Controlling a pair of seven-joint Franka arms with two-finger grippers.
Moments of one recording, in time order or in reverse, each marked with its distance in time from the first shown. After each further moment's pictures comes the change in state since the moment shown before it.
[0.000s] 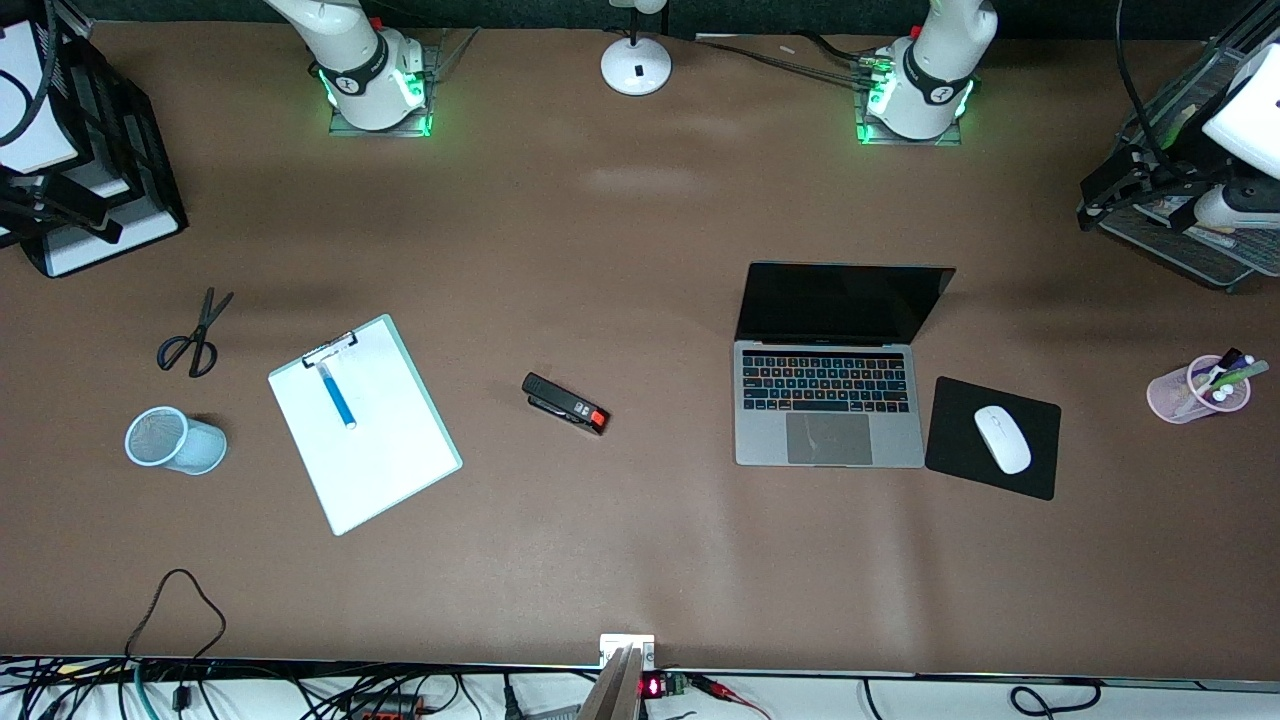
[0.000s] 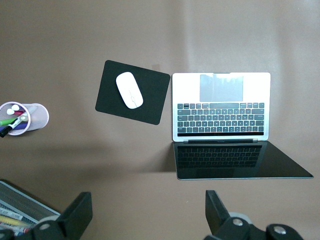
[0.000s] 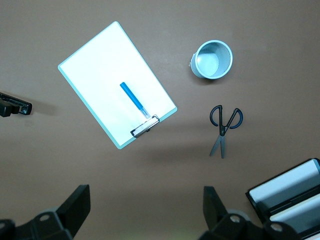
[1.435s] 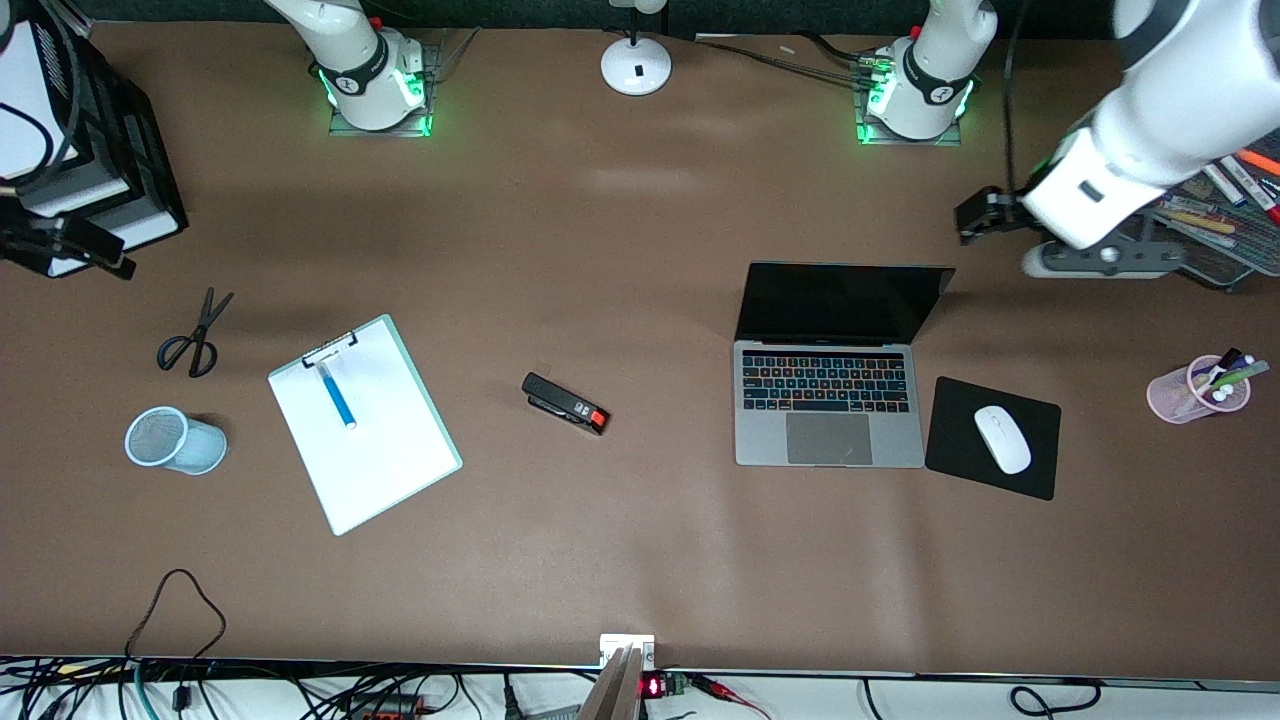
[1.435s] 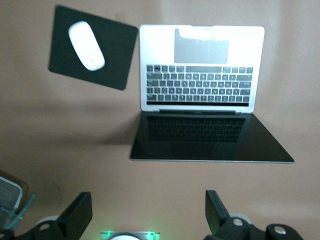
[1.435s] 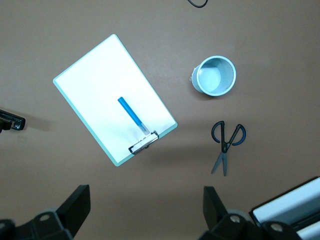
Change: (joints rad) left arm -0.010 0.100 -0.189 -0.066 -0.020 -0.036 -0.230; right arm 0.003 0.077 0.003 -0.002 0.001 0.100 0.000
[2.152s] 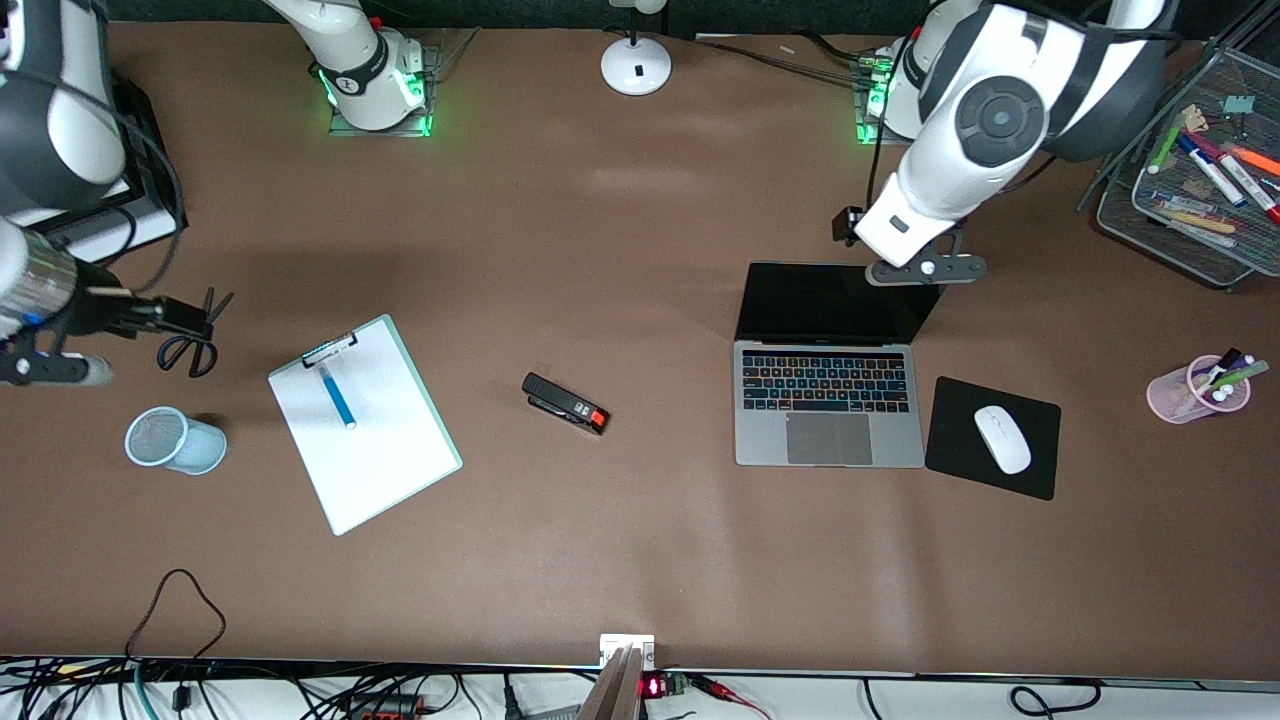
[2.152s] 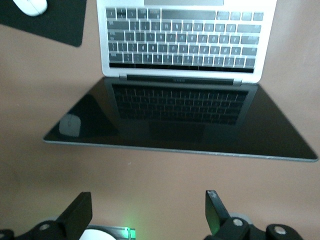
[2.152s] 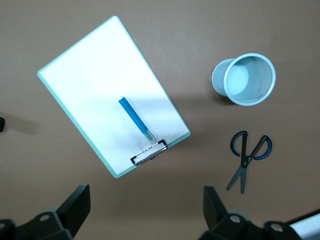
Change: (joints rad) left arm -0.002 0.002 -0.179 -0.297 -0.001 0.196 -0.191; right arm 0.036 0.194 0.002 -0.004 0.009 0.106 0.000
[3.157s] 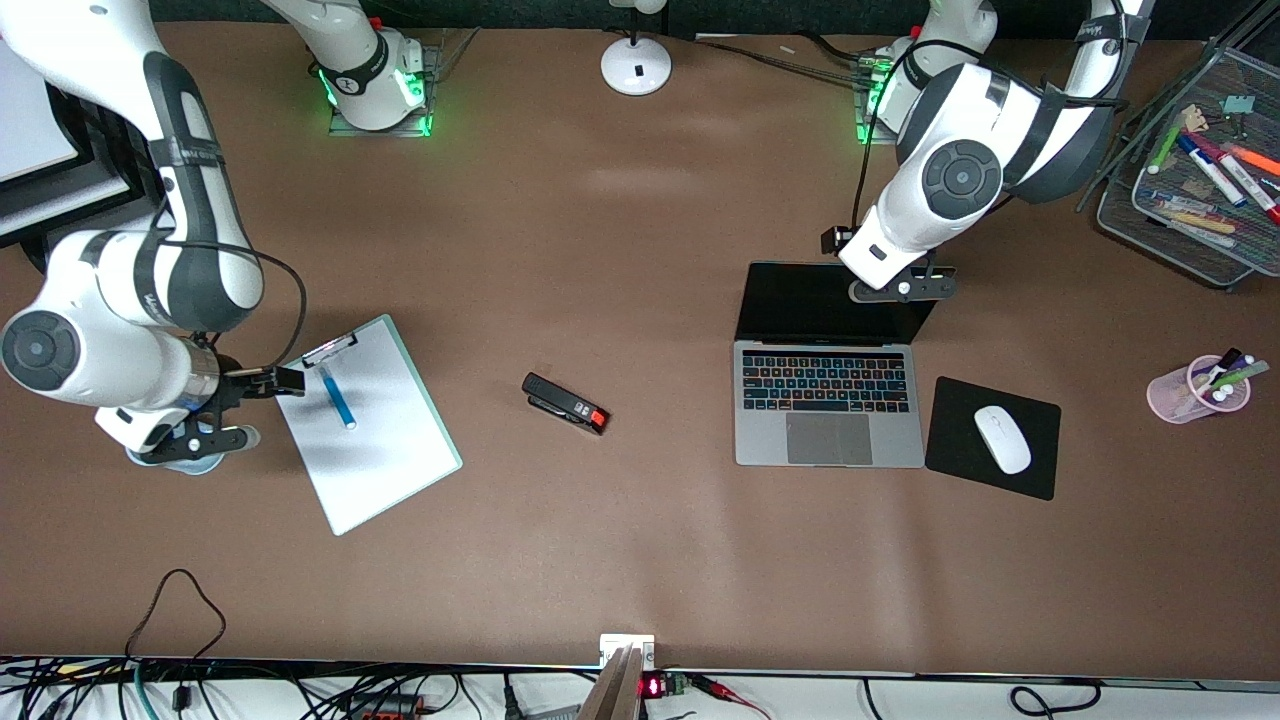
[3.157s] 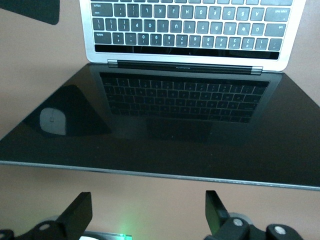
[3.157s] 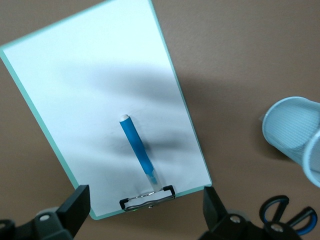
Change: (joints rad) left arm 0.012 0.068 -0.004 -0.092 0.000 0.112 0.000; right arm 0.059 0.258 0.000 -0.001 0.000 0.194 -0.177
